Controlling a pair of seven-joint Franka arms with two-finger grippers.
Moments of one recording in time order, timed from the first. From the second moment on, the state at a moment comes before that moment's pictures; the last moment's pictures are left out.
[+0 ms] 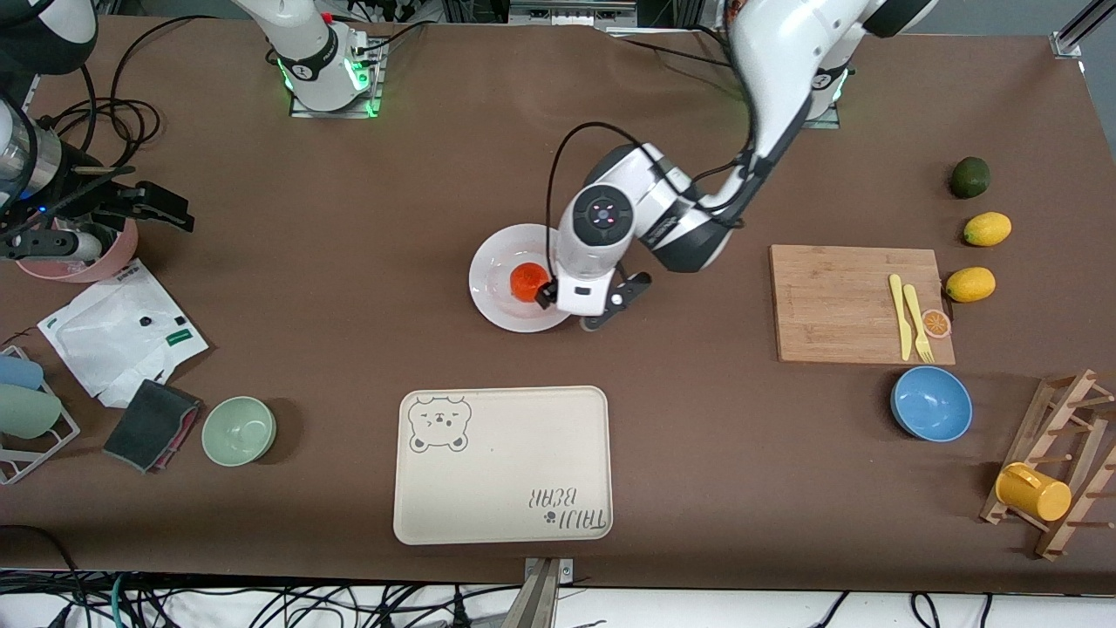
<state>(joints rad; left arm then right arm) -0.42 0.67 -0.32 -1.38 0.02 1.95 -1.42 0.08 0.04 -0.08 -1.69 0.04 1.62 0.01</state>
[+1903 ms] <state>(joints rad) 0.14 0.04 -0.09 -1.60 -0.04 1.62 0.07 0.20 0.45 0.00 -2.07 1.07 2.08 -0.58</state>
